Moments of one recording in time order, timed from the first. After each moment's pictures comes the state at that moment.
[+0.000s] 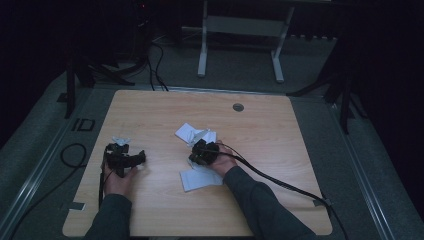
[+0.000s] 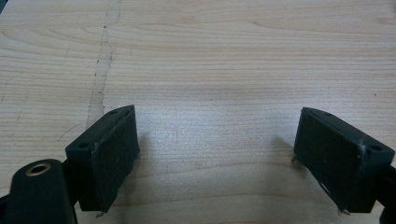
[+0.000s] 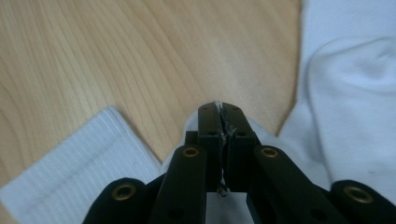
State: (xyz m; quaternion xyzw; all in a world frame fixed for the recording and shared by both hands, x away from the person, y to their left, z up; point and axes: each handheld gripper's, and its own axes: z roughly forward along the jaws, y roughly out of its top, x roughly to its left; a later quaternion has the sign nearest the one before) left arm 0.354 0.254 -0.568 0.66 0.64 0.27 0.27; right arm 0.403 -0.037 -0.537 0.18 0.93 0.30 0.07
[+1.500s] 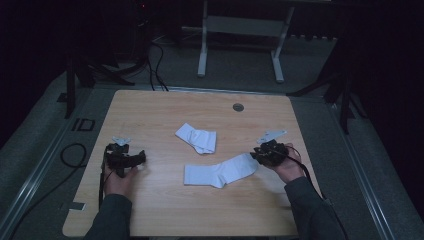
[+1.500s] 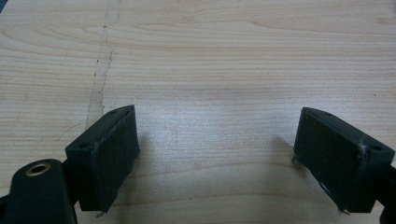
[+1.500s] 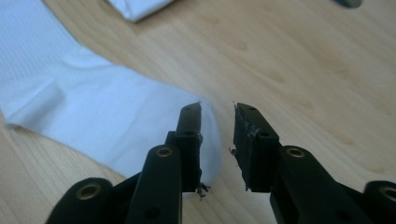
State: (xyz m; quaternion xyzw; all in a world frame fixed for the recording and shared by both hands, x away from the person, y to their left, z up) left arm 0.354 0.254 -0.568 0.66 0.64 0.27 0.27; right arm 0.380 -0.233 -0.490 0.31 0.89 0.29 0.17
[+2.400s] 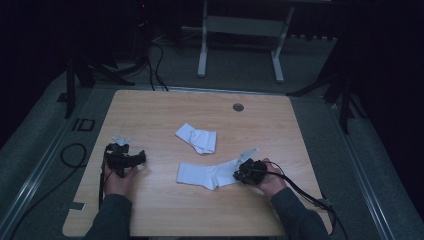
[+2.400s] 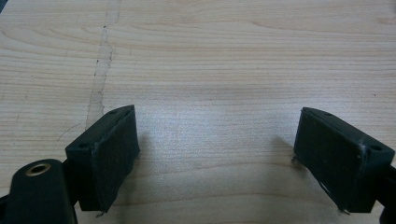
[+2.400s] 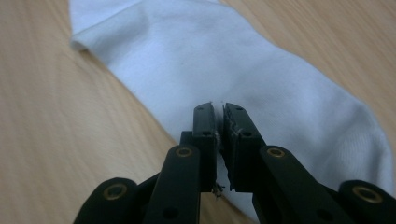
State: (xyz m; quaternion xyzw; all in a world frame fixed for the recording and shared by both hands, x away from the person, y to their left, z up) left arm 0.354 0.253 -0.568 0.66 0.64 0.27 0.27; right arm 0.346 -0.177 -0.538 0.22 0.94 0.25 0.08
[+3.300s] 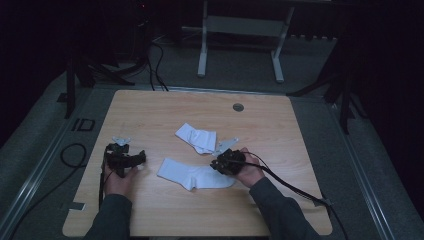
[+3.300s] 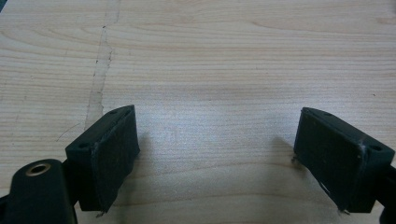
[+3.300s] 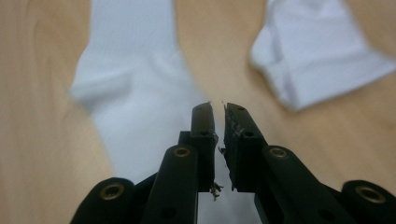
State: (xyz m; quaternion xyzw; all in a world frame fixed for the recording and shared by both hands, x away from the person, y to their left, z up) left arm 0.354 0.253 -0.568 0.66 0.64 0.27 0.27; right arm 0.365 -0.111 -0.512 0.18 0.93 0.31 0.10
